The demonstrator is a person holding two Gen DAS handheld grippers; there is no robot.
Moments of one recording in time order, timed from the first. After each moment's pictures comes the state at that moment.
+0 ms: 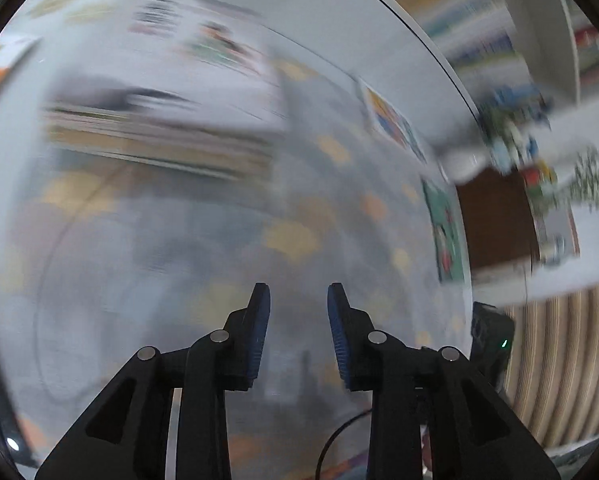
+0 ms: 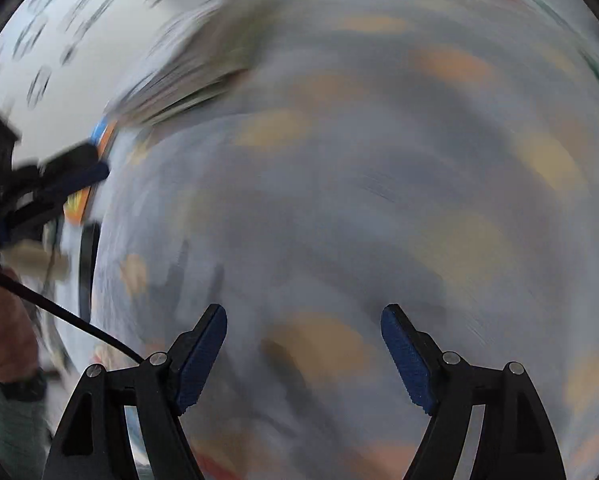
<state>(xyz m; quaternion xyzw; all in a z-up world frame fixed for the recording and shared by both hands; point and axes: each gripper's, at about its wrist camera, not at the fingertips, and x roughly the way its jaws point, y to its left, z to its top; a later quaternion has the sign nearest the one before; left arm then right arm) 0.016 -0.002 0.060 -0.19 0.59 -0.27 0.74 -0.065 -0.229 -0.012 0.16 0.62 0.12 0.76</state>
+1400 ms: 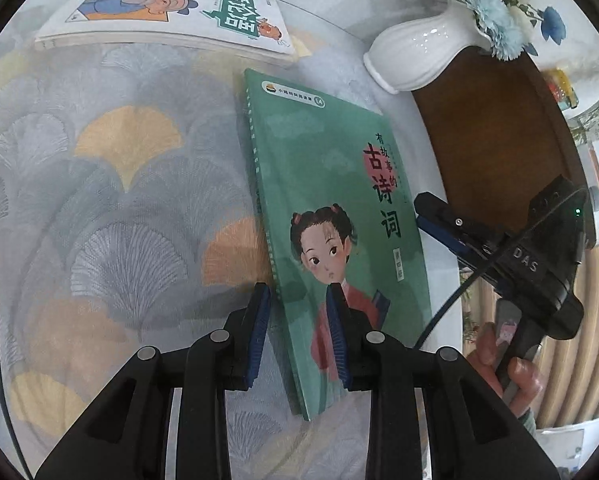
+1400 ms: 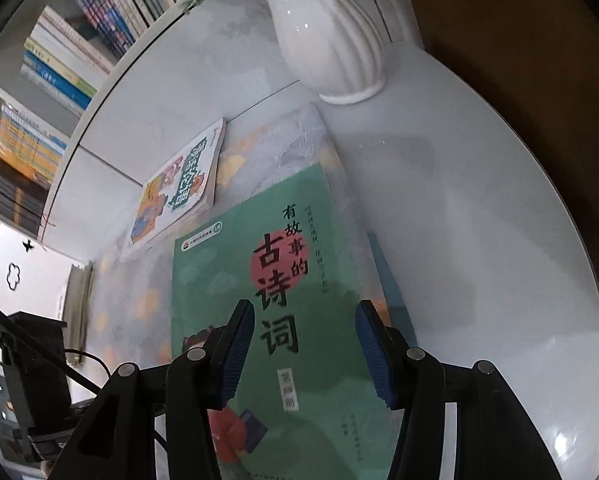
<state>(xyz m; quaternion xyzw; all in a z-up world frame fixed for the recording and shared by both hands) 0.076 -0.380 0.012 -0.13 0.62 -0.33 0.70 0.011 -0.645 -0.002 0.28 0.48 -0.01 0.83</state>
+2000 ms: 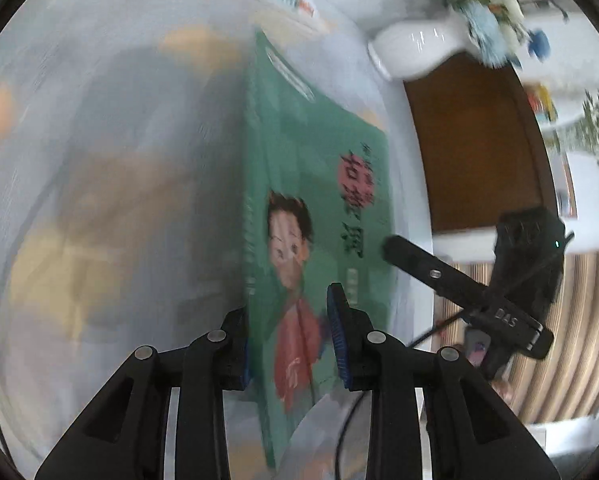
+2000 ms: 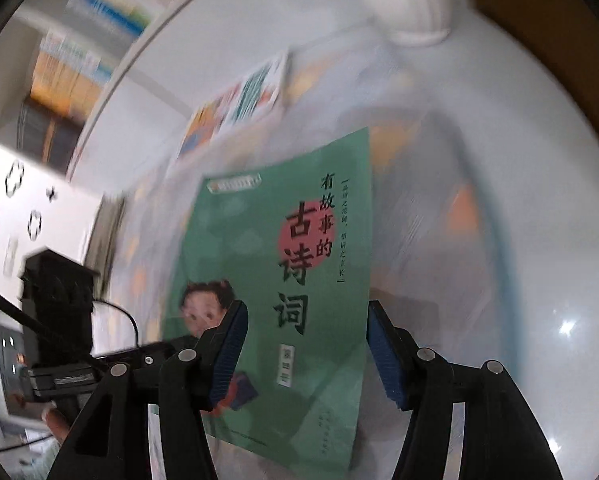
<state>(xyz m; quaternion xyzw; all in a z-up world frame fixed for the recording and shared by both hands) 0.017 -0.310 0.004 -0.19 0.65 -0.35 0.65 -0.034 -0.572 -0.007 0.26 0.53 0.08 0.80</state>
